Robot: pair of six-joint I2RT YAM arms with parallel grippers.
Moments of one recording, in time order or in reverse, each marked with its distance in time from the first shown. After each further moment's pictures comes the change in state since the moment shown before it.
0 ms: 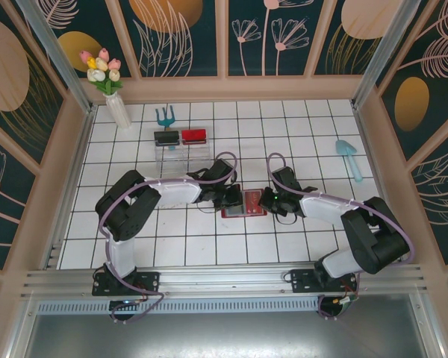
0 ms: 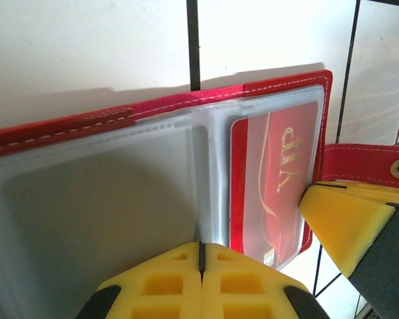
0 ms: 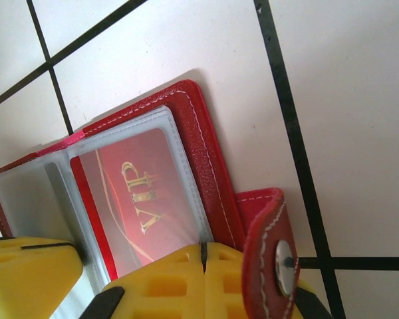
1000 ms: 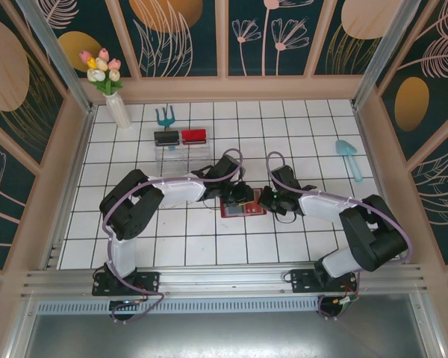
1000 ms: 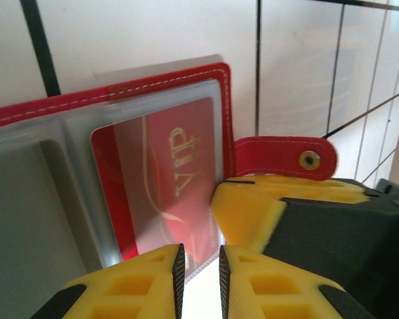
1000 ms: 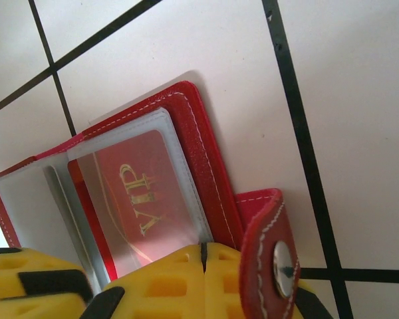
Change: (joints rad) left arm -0.025 0.036 0.069 0.050 0.079 -0.034; right arm -0.003 0.022 0.018 0.000 -0.008 -0.001
